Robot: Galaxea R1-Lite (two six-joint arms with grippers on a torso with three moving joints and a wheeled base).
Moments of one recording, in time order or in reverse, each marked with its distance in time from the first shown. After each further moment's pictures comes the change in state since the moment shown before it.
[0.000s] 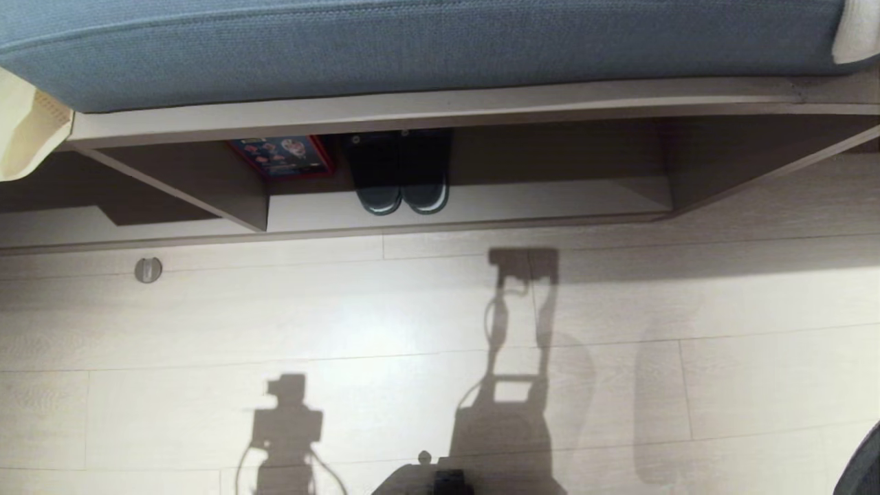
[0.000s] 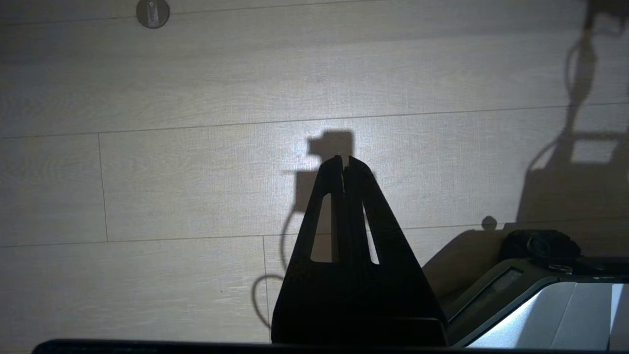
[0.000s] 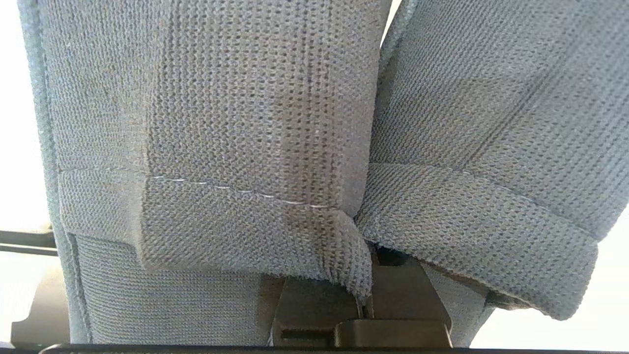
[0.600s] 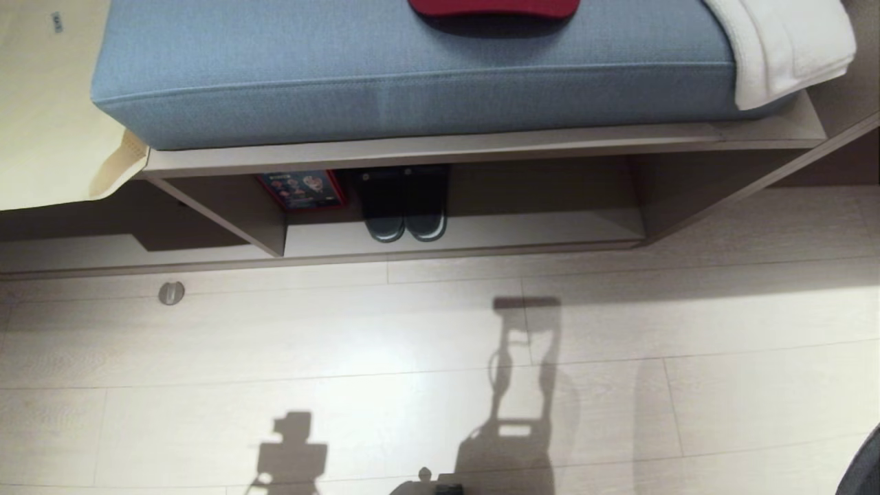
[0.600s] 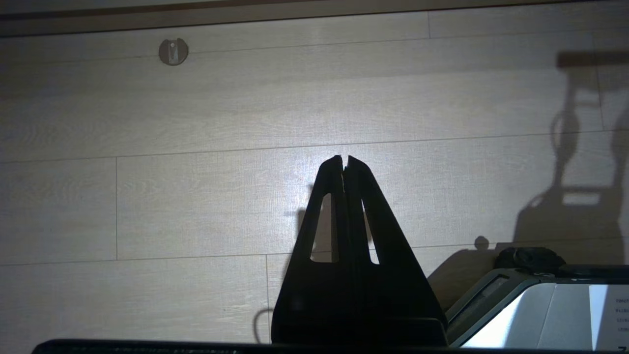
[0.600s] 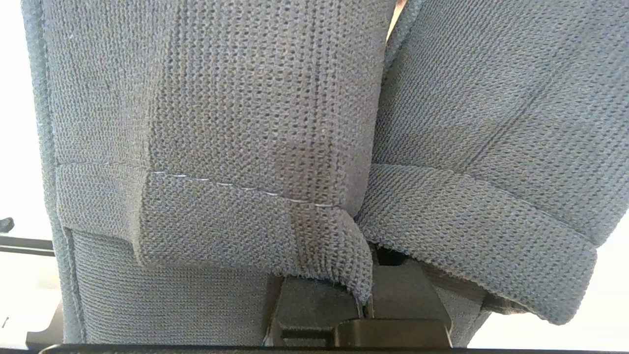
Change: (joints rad) left arm 0.000 0.000 0.000 0.000 0.000 0.000; right arm 0.000 0.000 0.001 0.001 0.000 0.000
